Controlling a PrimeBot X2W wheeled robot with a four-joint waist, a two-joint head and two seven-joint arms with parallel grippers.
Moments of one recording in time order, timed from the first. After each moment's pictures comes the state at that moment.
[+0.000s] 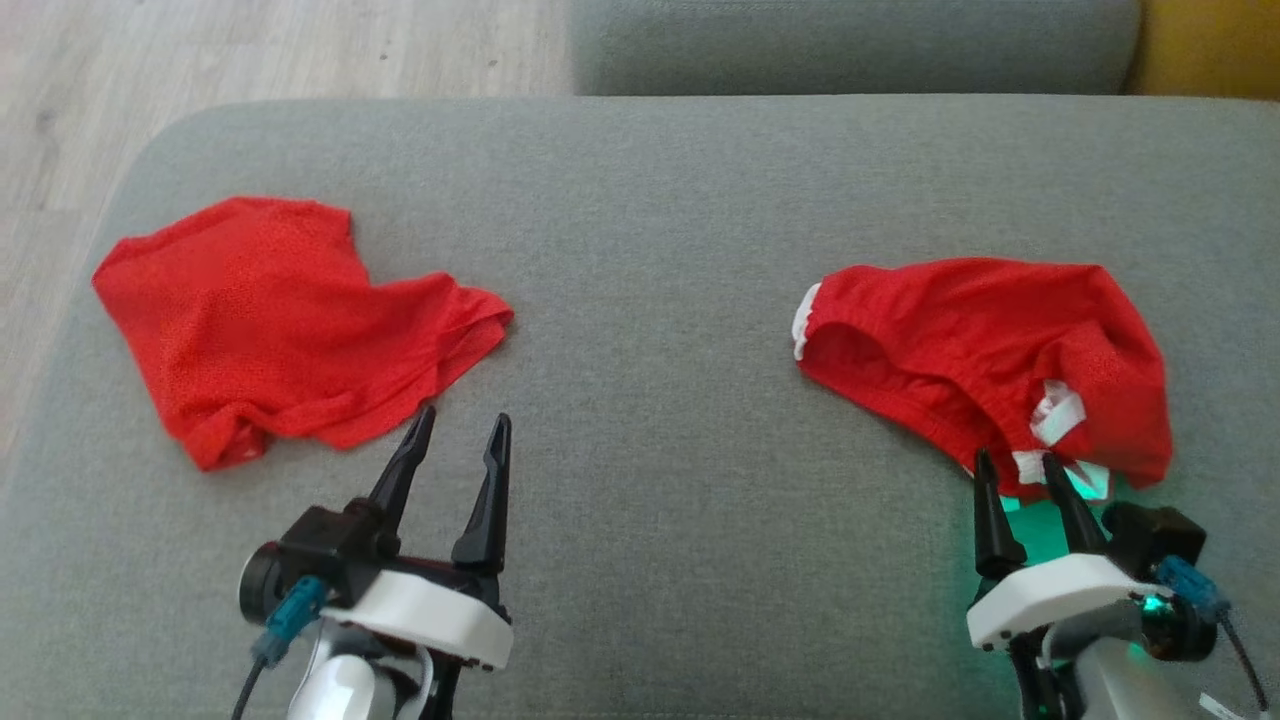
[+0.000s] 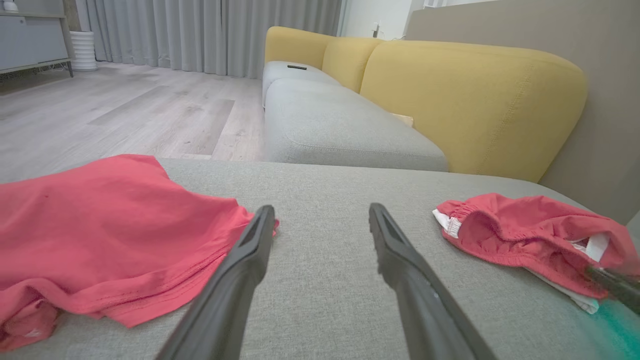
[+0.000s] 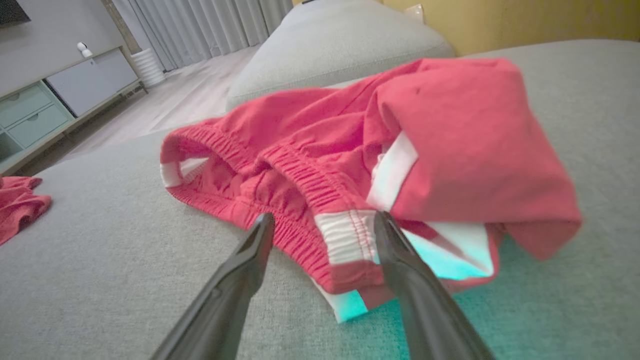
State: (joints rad) left arm -0.02 0.05 -0.29 0.13 -0.21 -0.03 -0.25; right arm -0.15 -0.04 -0.02 0.61 0.23 0.13 -0.25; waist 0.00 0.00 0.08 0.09
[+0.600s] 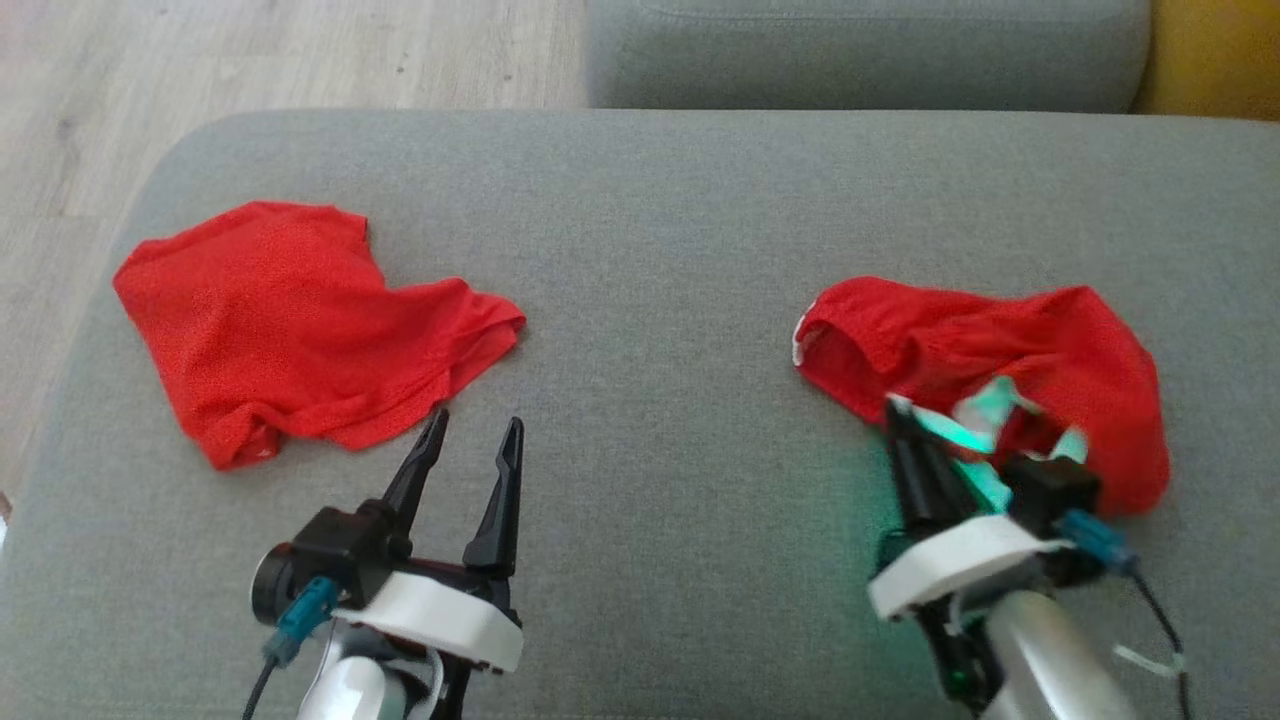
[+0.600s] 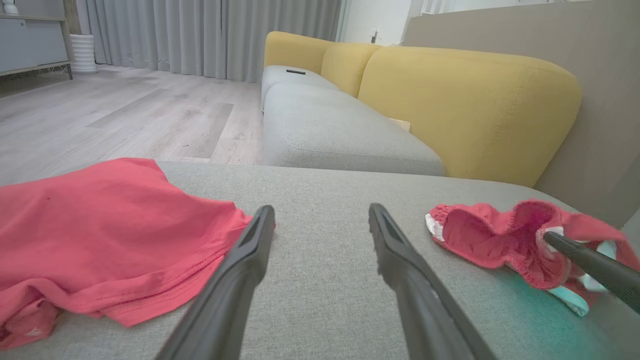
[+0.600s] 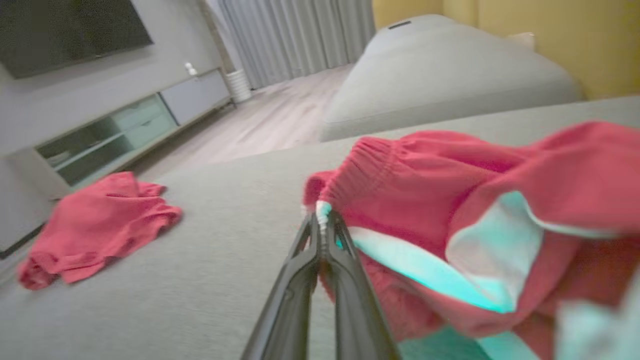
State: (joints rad) left arm -0.03 0.05 -0.31 0.14 -0.23 -0.03 -0.25; right arm -0.20 -0.05 0.22 0.55 0.32 0.13 -0.25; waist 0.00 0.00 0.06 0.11
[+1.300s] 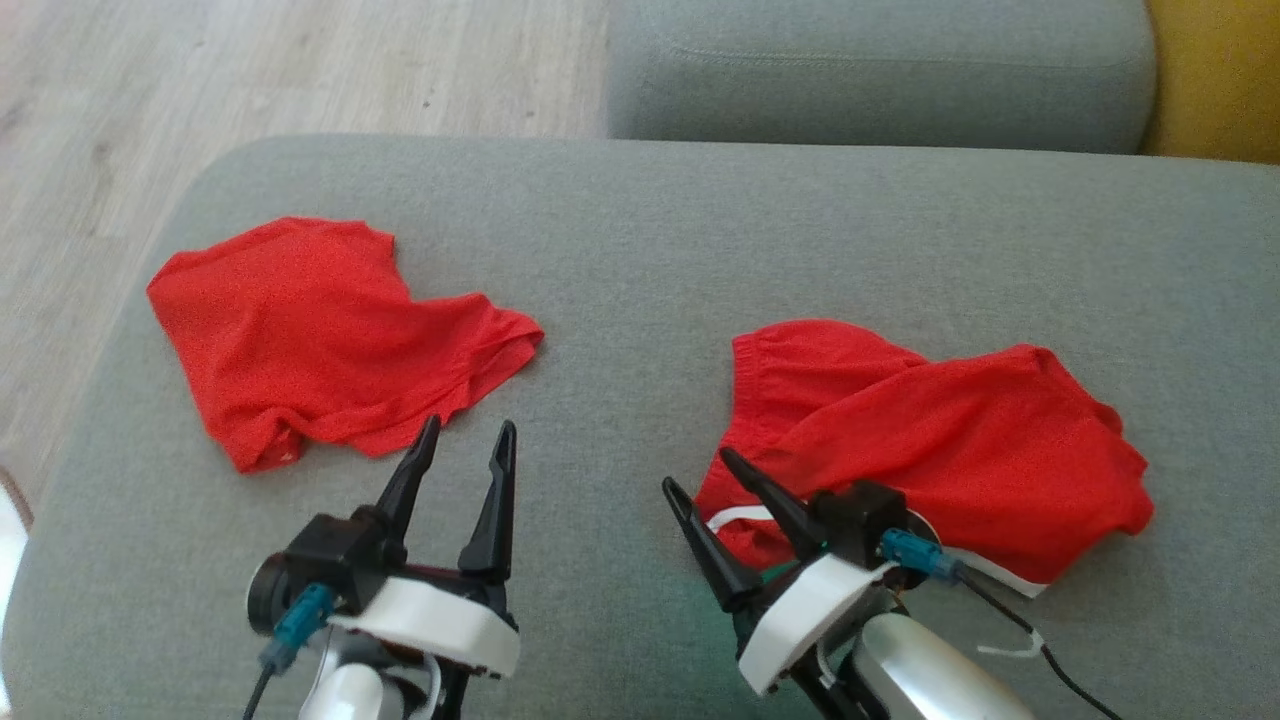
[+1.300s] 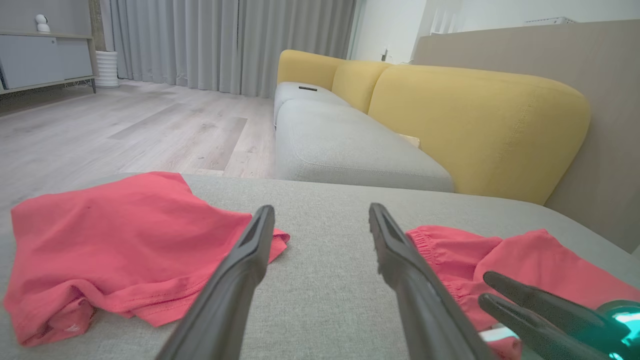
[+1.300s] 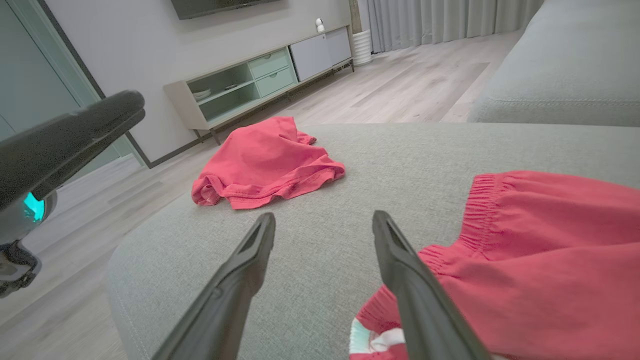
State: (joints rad) left arm -0.02 0.05 -0.31 0.13 -0.23 -0.01 -0.25; right arm -0.29 -0.05 0.70 0.58 0.45 0.13 -0.25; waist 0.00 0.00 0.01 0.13
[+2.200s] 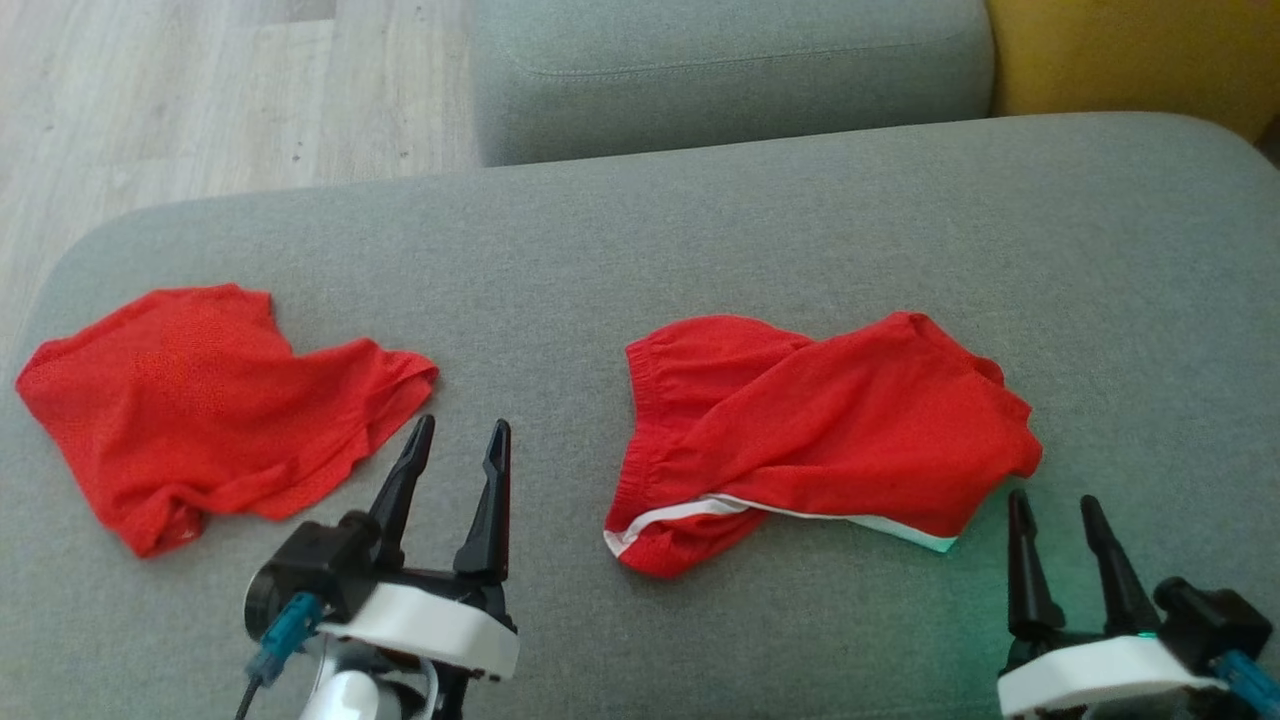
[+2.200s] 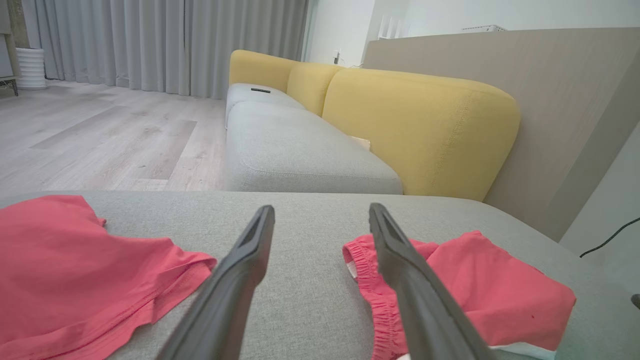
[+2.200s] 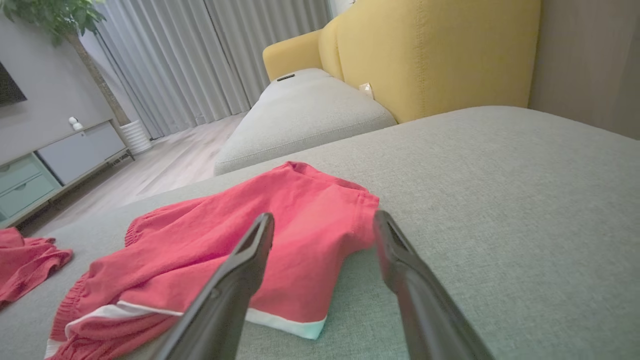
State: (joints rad) left arm 0.01 0.05 -0.31 0.09 -0.26 0.01 -0.25; right arm 0.10 -0.05 -0.01 0.27 0.26 0.13 -0.25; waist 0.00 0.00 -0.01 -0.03
